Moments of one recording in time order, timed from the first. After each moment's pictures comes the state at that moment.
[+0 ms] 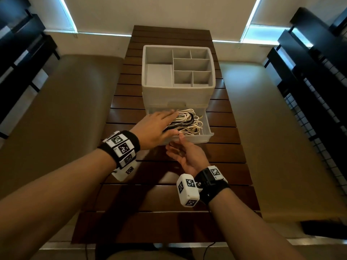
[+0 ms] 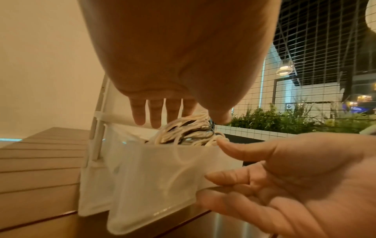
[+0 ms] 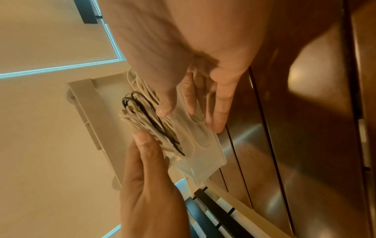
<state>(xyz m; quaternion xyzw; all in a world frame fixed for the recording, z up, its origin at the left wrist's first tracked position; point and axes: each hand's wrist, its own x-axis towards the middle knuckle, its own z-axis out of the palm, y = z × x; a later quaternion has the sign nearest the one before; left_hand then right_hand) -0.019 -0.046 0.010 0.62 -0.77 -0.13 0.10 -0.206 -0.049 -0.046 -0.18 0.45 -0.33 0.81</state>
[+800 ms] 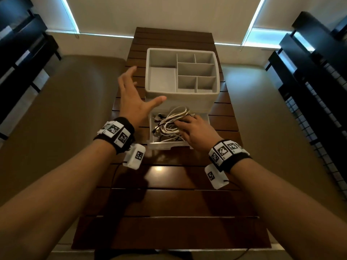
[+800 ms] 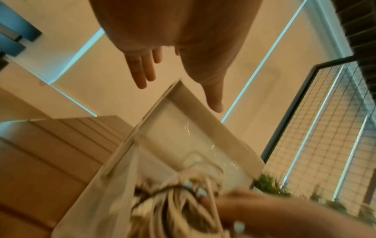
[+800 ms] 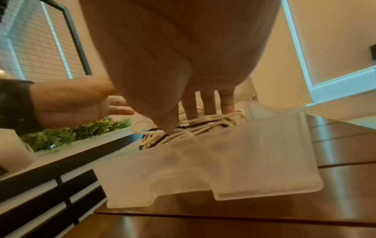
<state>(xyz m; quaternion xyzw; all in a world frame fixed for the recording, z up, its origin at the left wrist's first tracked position) 0.026 -0.069 0.039 0.69 -0.50 -0.12 0.51 -0.209 -0.132 -0.002 -0.94 0.33 -0.04 0.09</state>
